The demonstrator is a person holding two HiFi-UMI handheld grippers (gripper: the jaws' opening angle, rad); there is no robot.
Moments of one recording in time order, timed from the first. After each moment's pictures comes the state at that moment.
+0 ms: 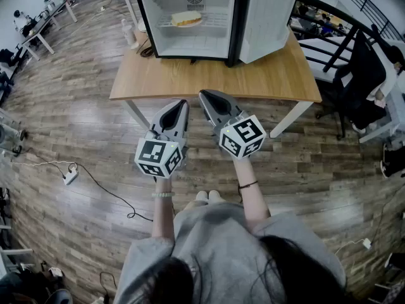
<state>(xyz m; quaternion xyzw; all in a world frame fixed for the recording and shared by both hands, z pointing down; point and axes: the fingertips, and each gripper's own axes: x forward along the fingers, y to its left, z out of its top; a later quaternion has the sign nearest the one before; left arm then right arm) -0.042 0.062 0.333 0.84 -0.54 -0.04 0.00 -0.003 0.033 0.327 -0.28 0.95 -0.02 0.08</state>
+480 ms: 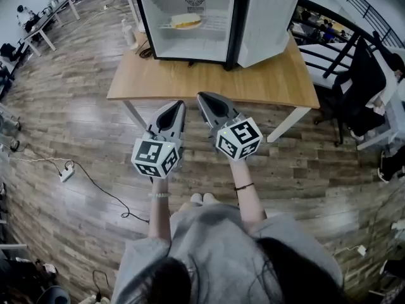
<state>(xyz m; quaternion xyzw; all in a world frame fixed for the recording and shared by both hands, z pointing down) -0.034 0.056 0.333 0.84 -0.55 -0.03 0.00 0.007 0.024 0.332 -0.28 0.96 -0.02 0.08</state>
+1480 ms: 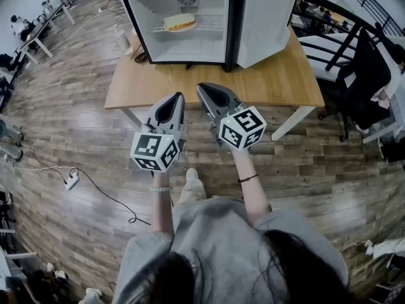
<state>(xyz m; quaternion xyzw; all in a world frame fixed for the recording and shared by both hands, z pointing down) -0.038 -0.006 0.327 0.84 -0.54 -0.03 0.00 0.008 -0.038 0.329 -0.28 0.95 -0.05 0.10</state>
